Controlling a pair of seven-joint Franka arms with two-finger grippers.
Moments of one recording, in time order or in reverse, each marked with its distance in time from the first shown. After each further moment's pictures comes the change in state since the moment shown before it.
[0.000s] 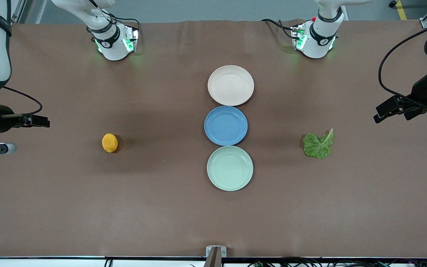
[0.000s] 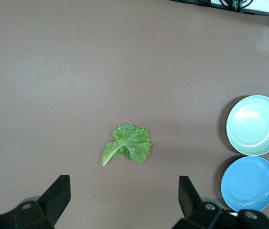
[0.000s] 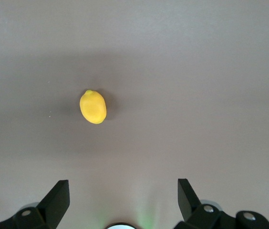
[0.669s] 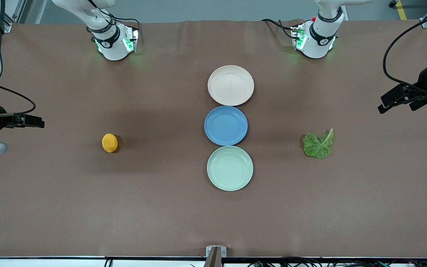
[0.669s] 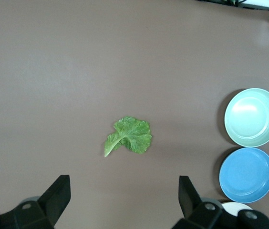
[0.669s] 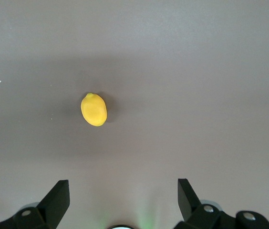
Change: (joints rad) left arm 0.000 -0.027 0.000 0.011 0.000 -0.065 0.000; right arm -0.016 -0.004 0.018 0.013 0.004 -0.003 -0.004
